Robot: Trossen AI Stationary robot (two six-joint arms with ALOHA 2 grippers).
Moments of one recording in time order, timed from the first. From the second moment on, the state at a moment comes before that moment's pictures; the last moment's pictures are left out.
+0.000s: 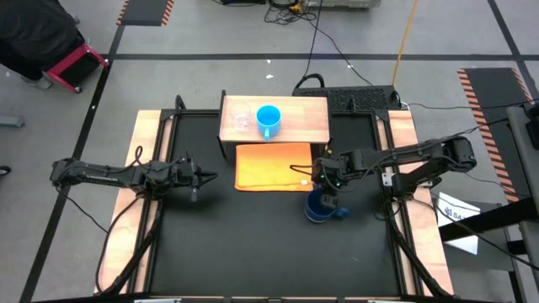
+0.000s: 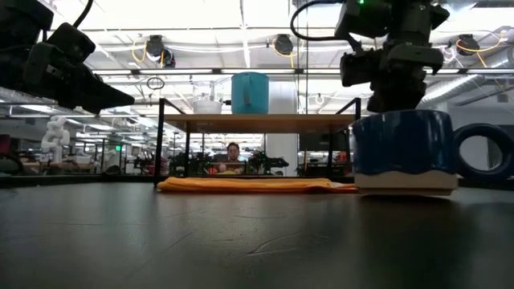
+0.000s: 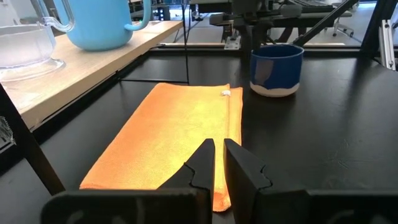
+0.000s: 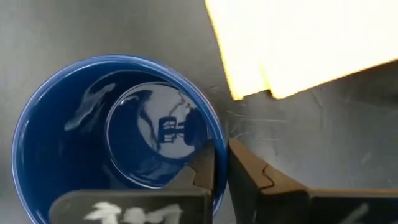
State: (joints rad) left arm -0.05 0.31 0.04 0.07 -0.21 0.00; right arm -0.03 1.39 0.88 -0.75 -0.08 0.26
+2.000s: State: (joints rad) left arm -0.05 0.31 0.04 0.02 -0.20 -0.03; right arm -0.22 1.39 1.37 -1.17 0.04 0.44
